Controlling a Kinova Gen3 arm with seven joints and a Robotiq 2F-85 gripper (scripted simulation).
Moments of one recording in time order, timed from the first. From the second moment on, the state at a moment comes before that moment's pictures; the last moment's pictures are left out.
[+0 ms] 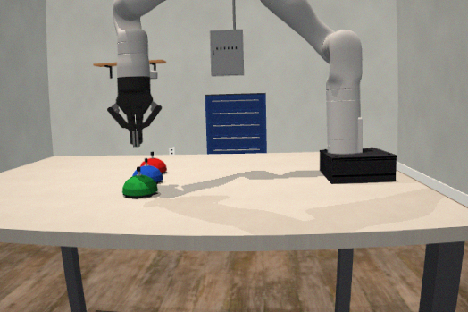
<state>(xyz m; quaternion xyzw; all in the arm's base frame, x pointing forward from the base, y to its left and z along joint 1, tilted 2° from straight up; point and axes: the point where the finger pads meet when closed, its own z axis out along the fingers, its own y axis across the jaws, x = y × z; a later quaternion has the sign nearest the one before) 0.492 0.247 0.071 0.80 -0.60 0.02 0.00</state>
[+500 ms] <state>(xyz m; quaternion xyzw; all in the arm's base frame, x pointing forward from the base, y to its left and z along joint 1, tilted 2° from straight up) 0.493 0.246 0.047 0.80 -0.60 0.02 0.00</state>
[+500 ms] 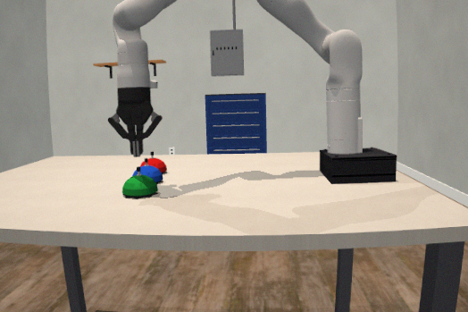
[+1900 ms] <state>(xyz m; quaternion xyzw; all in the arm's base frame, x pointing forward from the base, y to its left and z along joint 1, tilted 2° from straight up) 0.491 0.246 0.030 0.80 -0.60 0.02 0.01</state>
